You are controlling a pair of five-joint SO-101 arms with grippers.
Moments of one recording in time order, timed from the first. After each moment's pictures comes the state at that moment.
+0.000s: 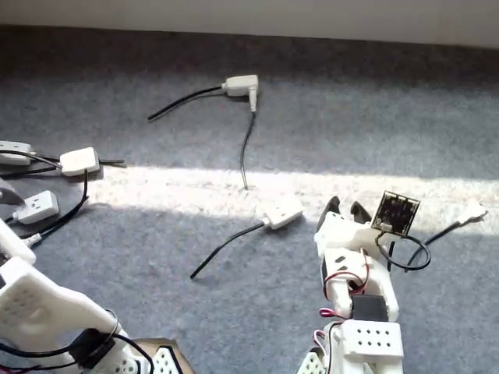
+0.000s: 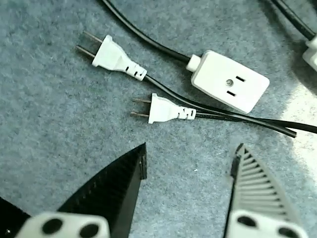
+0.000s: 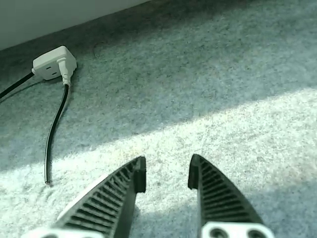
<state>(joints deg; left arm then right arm) -55.4 21.0 -24.5 100.4 0.8 -3.0 -80.9 95.5 21.1 -13.4</state>
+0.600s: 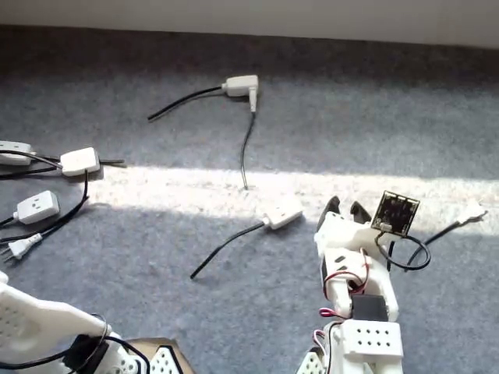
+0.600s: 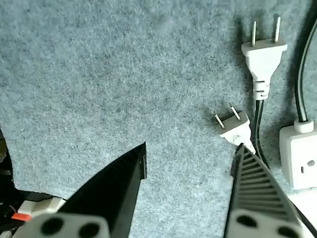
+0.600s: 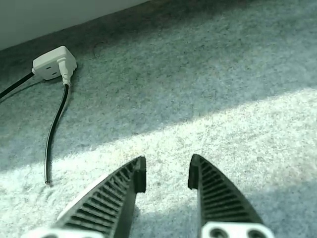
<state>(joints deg) -70.1 21.0 -16.3 100.5 32.0 -3.0 -80.9 95.5 21.1 -13.4</state>
